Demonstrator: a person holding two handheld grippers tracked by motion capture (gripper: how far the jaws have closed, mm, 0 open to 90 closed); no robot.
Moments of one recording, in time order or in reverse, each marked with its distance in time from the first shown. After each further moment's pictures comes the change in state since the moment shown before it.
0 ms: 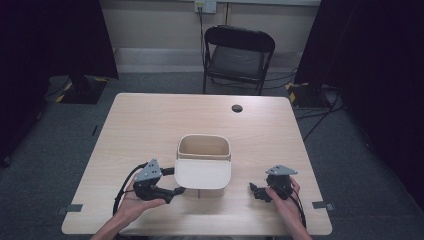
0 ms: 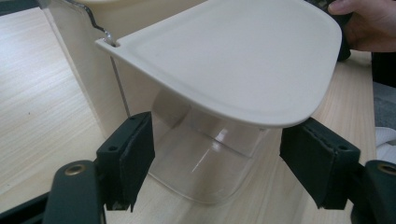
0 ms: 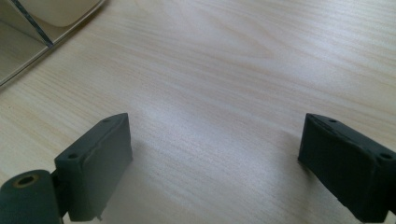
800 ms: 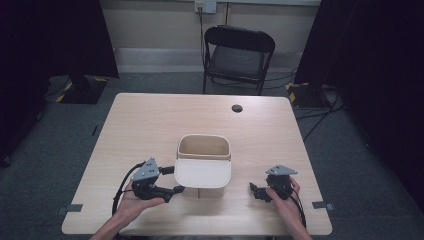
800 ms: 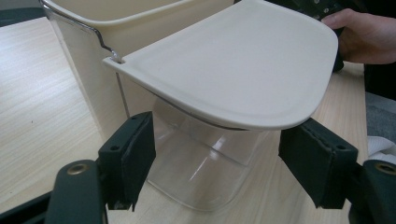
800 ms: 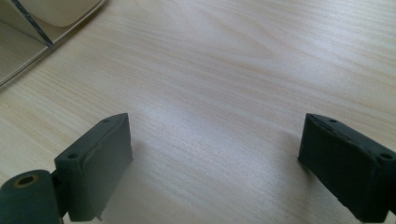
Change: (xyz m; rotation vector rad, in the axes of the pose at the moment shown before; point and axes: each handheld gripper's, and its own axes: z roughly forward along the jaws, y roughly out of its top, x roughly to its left) left arm 0.000 0.003 -0.004 -0.044 -0.004 -0.014; right arm 0.000 0.000 0.000 0.000 0.000 0.000
